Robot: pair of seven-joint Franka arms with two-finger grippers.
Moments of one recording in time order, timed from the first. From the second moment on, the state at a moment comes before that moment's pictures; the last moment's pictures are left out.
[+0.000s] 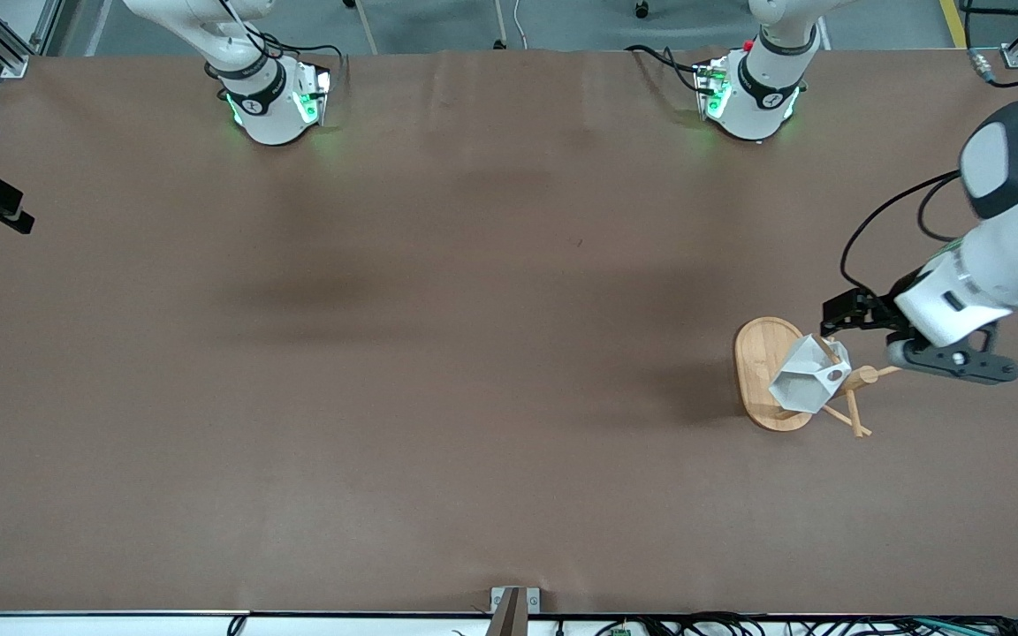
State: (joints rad) left arm 0.39 0.23 -0.52 -1.61 0.01 1.86 0.03; right arm -0.01 -0.03 -0.10 -1.53 0.00 1.52 -0.05
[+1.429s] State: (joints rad) left arm -0.07 -0.12 -0.04 -1.65 0.02 1.59 0.02; right arm 0.00 -0.03 -0.10 -1.49 0.00 1.52 -0.05
